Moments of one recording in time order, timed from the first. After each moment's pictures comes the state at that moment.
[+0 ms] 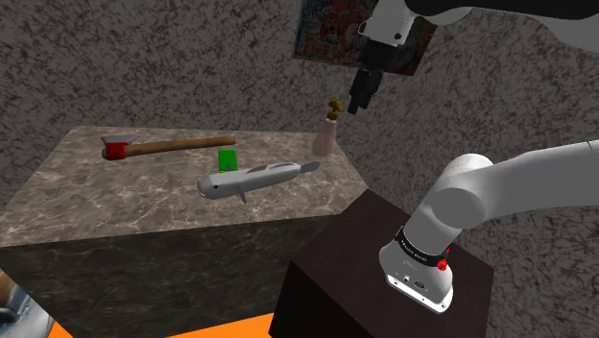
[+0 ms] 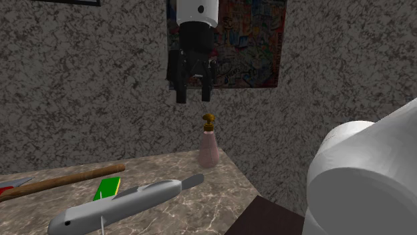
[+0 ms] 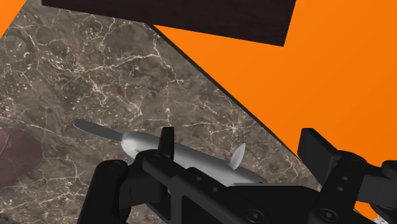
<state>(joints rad) 0.00 -0.79 0.01 -2.44 0.10 1.63 -0.14</state>
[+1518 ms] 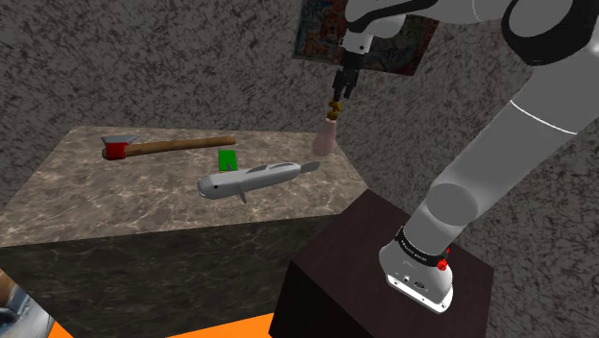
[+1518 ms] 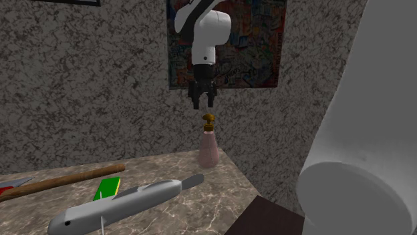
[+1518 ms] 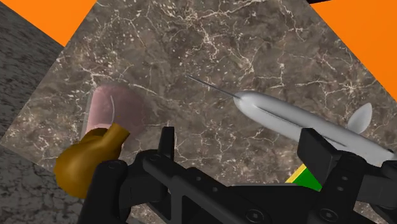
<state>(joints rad) -0.12 -0.11 -0.26 -2.04 0.01 1.84 -0.48</state>
